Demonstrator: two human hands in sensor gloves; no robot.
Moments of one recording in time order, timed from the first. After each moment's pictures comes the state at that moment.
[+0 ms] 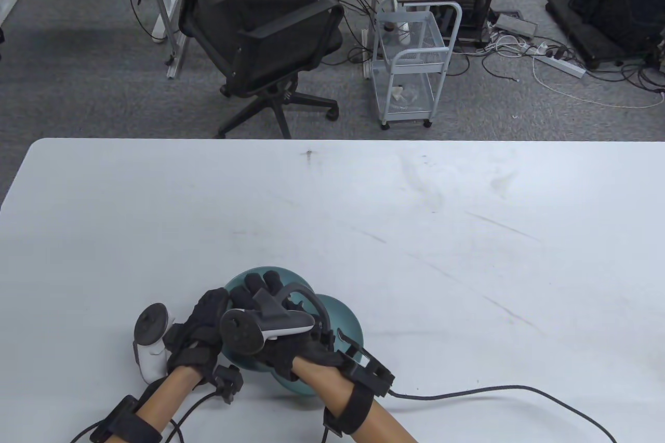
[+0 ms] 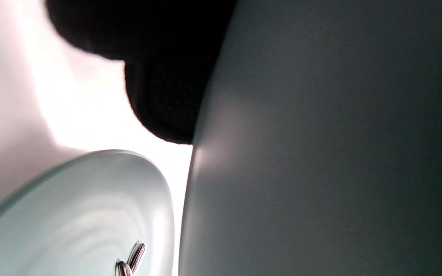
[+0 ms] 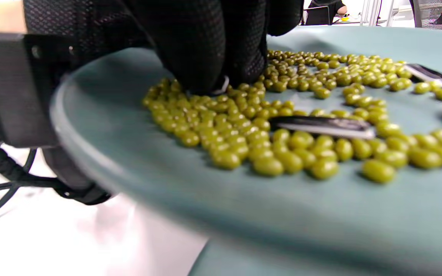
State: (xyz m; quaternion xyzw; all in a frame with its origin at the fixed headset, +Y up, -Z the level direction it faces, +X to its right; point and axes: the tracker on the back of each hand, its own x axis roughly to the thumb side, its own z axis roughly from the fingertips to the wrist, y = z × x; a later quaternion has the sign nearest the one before) left_hand -0.273 -0.813 -0.258 -0.10 0.03 0.70 0.71; right_hand -0.111 -0.697 -0.256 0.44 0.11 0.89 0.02
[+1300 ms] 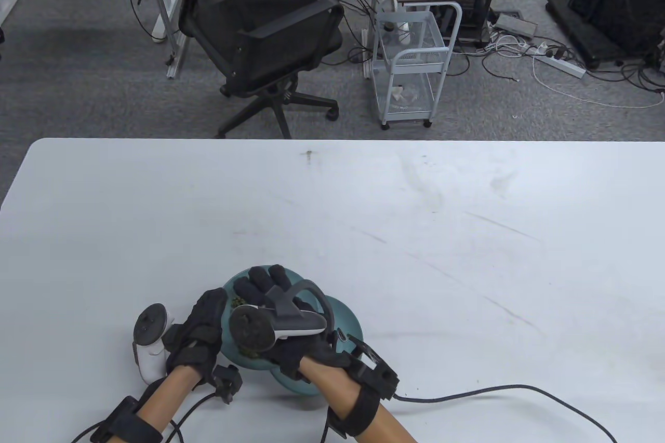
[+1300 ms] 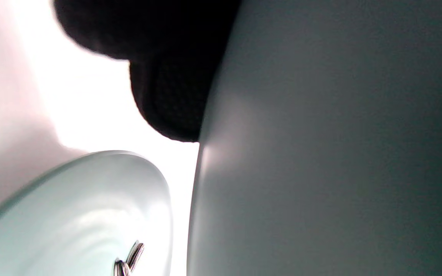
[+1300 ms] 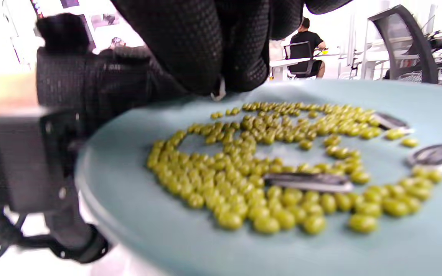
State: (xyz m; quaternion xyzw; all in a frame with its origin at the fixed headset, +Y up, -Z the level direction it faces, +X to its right) left_hand -0.275 -0.813 -0.258 -0.10 0.04 0.71 0.70; right_hand -0.091 -0.667 -0.253 0.41 0.05 0.91 0.08
